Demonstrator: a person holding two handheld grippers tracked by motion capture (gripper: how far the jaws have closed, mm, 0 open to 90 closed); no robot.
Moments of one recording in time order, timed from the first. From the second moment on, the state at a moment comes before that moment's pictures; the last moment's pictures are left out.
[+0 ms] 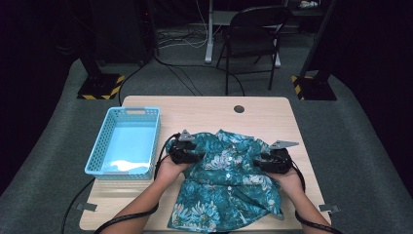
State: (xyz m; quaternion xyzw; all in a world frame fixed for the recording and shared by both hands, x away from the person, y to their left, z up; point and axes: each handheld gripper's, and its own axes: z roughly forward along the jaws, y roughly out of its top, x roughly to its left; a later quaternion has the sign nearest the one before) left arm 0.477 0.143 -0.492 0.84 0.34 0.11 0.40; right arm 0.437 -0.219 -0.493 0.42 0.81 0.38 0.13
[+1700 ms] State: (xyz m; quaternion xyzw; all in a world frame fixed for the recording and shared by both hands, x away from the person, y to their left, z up) left arm 0.483 0.139 -0.517 0.85 0.35 0.15 0.36; right arm 0.439 -0.270 -0.509 0.49 0.79 0.32 0.16
